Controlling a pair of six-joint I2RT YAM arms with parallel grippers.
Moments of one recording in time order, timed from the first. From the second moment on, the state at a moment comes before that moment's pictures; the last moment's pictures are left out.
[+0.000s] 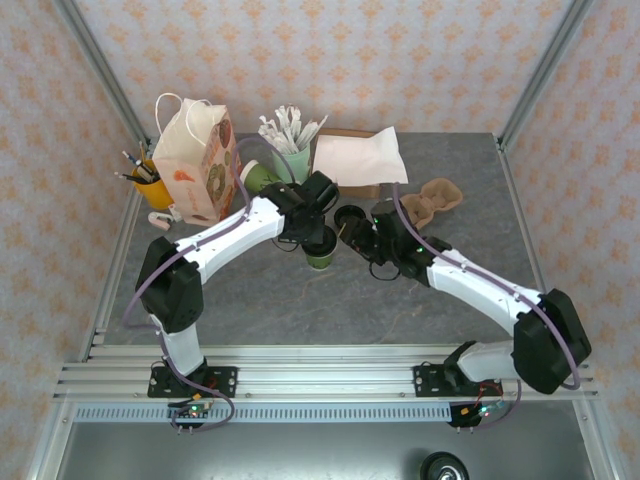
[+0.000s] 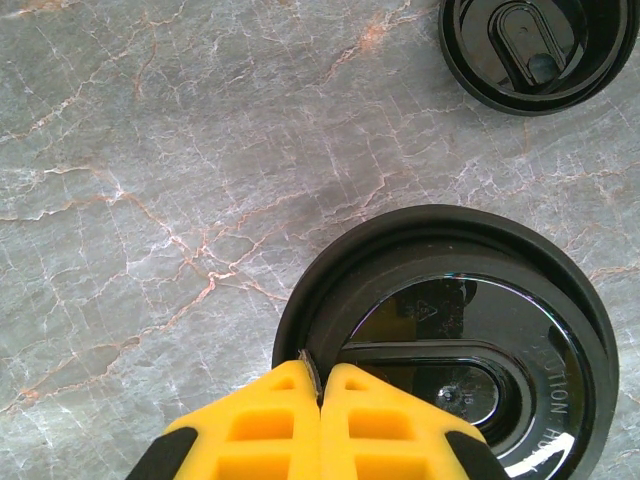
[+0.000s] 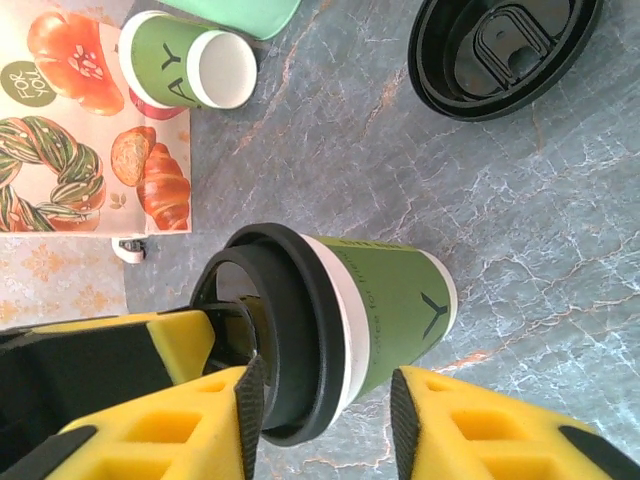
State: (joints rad) left arm -0.67 1.80 1.56 -1.02 -0.18 -0.63; right arm 0.63 1.32 0.85 -0.21 -0.13 1.09
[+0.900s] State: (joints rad) left arm -0.68 1.80 1.56 -1.02 -0.20 -0.65; right arm 0.64 1.44 0.82 -0.04 -0.28 1.17
